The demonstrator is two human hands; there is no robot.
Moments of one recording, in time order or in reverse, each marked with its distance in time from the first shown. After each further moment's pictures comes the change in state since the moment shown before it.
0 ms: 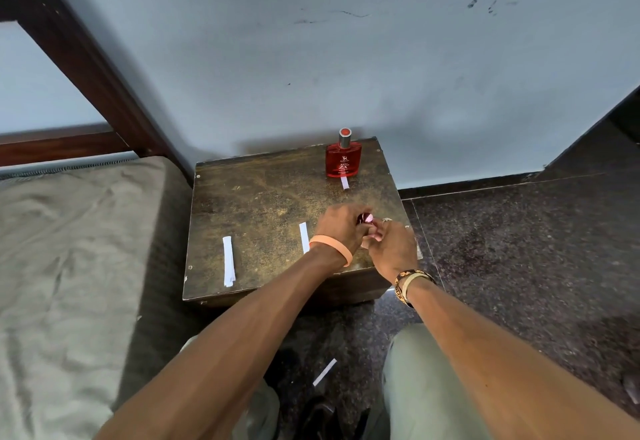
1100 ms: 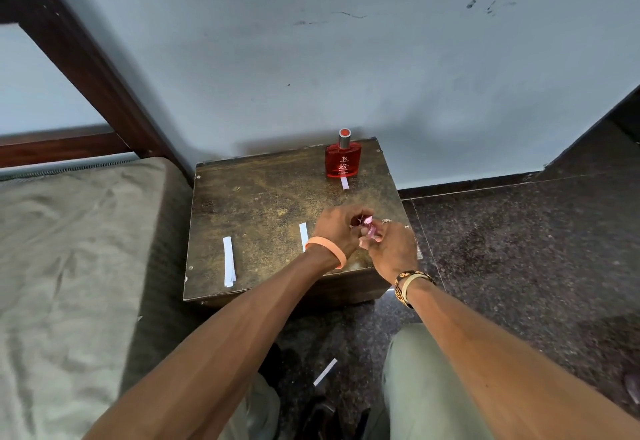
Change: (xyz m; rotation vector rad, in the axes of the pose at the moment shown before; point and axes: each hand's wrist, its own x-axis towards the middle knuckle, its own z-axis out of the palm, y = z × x) left_hand -0.004 -0.002 -0.004 -0.087 -0.031 -0.003; right_hand 0.002 0.005 0.003 0.021 0.006 0.009
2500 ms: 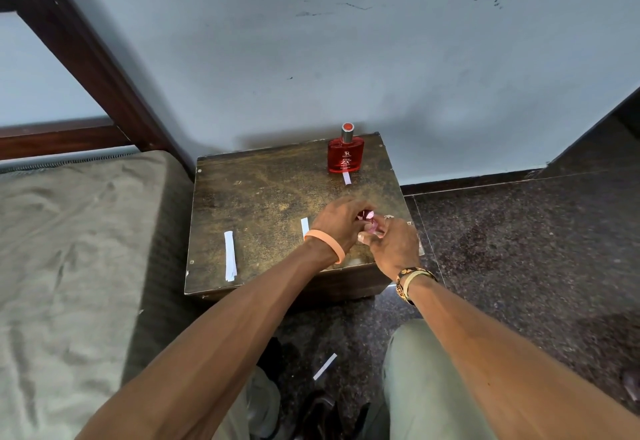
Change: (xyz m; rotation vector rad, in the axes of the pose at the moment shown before) left_hand 0.004 -0.006 -0.004 0.144 -0.043 0.126; right_hand -0.002 -0.002 0.000 -0.021 -0.004 -0.003
